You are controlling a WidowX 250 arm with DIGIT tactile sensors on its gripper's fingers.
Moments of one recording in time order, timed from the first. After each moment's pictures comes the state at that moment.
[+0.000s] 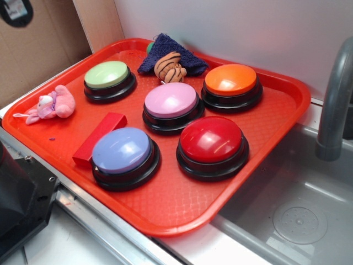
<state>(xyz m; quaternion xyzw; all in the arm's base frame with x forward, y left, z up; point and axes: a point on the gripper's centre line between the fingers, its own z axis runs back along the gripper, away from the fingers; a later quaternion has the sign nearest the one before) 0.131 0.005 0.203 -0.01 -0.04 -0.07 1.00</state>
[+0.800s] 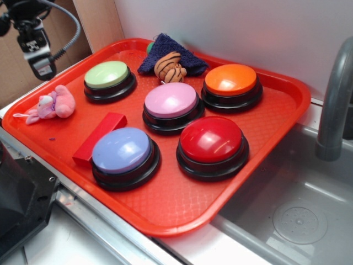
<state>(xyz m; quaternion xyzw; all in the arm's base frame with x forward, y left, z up) 0.165 0.077 0.111 0.03 -0.05 -0.19 0.98</state>
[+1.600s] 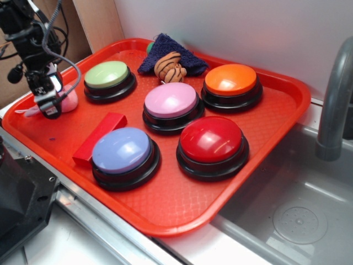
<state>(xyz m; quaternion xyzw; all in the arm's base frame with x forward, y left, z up) 0.165 0.108 0.037 -0.02 -0.05 -0.25 0.97</state>
